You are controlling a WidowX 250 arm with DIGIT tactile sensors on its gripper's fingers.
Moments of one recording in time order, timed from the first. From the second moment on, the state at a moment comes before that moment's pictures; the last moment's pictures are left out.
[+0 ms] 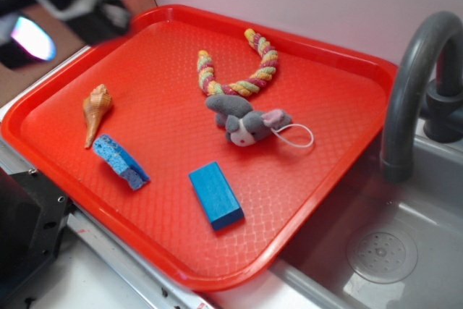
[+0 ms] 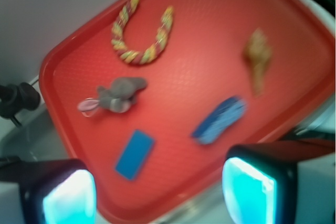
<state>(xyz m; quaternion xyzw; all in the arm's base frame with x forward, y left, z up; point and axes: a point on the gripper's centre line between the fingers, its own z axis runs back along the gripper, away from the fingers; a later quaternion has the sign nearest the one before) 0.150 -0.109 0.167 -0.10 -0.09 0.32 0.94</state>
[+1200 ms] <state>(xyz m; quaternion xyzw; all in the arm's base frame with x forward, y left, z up) 0.176 -0.139 0.043 -0.04 0.01 0.53 0.85</state>
